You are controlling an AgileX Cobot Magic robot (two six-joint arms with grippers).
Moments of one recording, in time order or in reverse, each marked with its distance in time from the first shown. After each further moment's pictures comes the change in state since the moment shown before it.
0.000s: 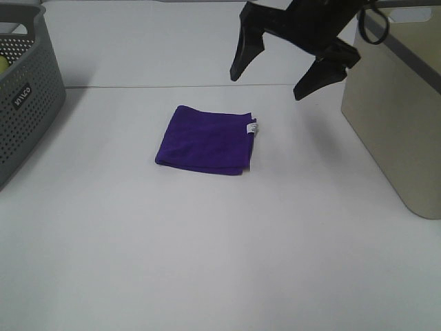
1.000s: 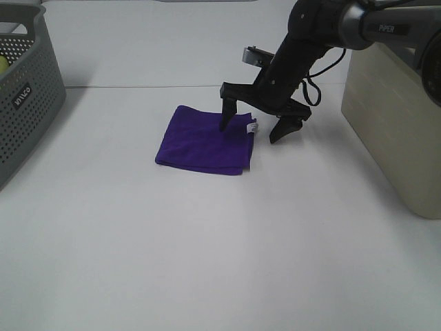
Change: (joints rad) left arm 0.000 0.000 0.000 0.000 0.000 0.000; right arm -0.018 0.520 -0.377 -0.053 -0.055 0.038
